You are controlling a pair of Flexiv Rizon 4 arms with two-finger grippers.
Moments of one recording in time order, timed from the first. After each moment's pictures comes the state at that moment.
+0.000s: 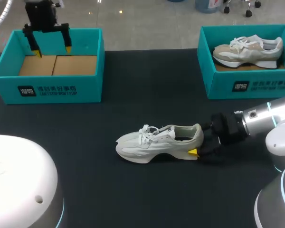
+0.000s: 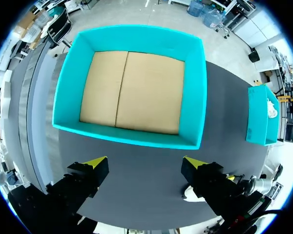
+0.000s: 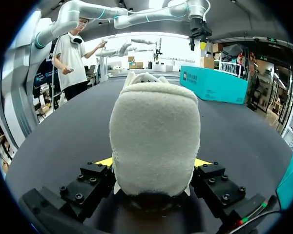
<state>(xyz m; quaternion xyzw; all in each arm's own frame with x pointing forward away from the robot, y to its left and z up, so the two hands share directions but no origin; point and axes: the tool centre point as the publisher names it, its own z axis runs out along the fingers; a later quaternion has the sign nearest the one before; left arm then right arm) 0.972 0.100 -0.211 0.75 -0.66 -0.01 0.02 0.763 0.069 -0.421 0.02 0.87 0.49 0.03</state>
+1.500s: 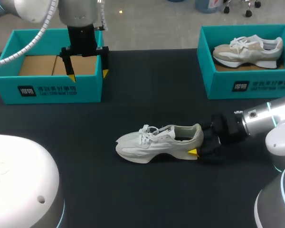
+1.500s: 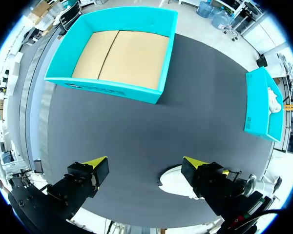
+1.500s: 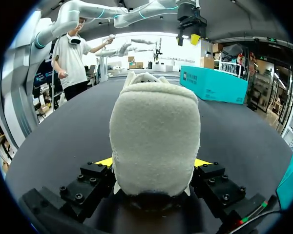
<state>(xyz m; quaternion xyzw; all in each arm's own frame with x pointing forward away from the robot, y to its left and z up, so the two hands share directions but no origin) 0.877 -0.011 -0.223 0.79 -0.62 -0.03 0.01 0.763 0.069 -0.422 0.02 0.87 0.49 0.03</state>
